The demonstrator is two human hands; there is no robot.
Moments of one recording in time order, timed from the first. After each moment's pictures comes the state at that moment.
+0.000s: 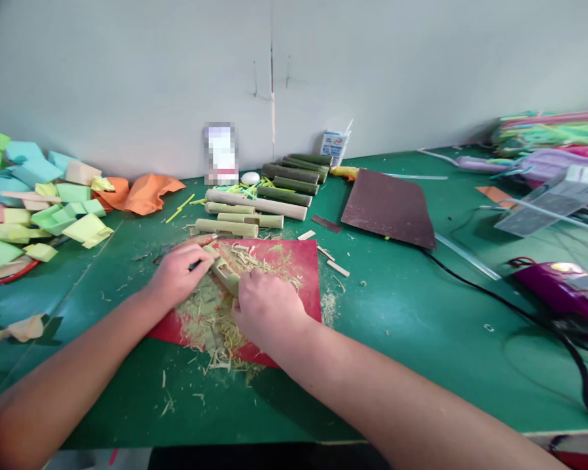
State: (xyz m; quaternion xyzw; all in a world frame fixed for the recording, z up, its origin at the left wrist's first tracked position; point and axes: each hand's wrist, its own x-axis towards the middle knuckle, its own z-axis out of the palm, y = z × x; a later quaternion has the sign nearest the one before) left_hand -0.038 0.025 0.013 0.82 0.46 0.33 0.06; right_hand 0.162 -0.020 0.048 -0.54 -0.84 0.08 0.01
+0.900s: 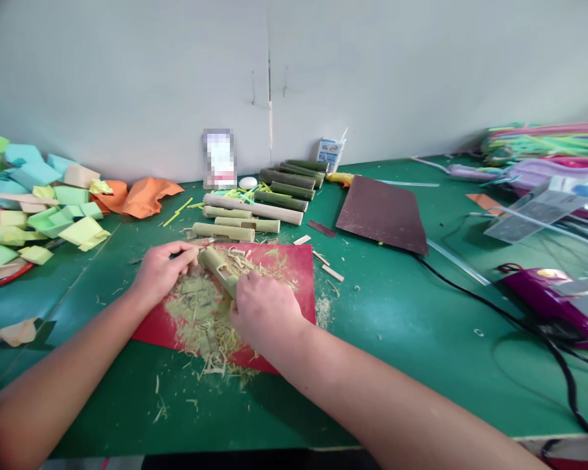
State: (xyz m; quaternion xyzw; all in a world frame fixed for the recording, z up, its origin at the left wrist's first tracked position) left_hand -0.048 0.030 0.019 0.67 0.58 0.41 0.24; right_hand 0.164 -0.018 0.051 -0.55 -0.84 0.07 0.00
